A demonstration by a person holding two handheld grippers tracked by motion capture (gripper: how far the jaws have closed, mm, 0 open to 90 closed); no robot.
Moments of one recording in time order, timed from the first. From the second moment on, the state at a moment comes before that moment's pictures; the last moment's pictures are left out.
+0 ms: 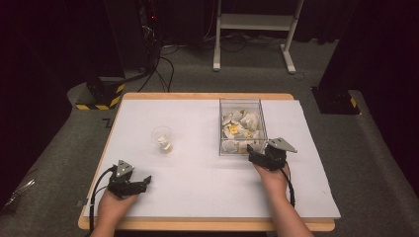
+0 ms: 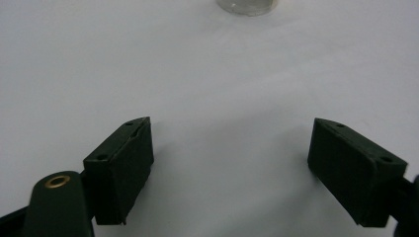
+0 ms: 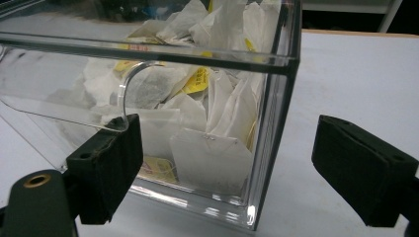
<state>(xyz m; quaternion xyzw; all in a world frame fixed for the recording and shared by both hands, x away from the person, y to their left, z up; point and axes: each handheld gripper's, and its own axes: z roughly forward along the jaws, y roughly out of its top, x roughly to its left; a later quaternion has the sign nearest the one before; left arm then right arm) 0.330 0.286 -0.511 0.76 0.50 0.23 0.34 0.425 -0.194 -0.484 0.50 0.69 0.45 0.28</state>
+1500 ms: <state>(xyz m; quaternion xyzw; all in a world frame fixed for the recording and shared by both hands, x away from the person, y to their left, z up) 0.329 0.286 -0.511 0.76 0.50 0.23 0.34 0.410 -0.196 -0.478 0.48 0.70 0.46 0.27</state>
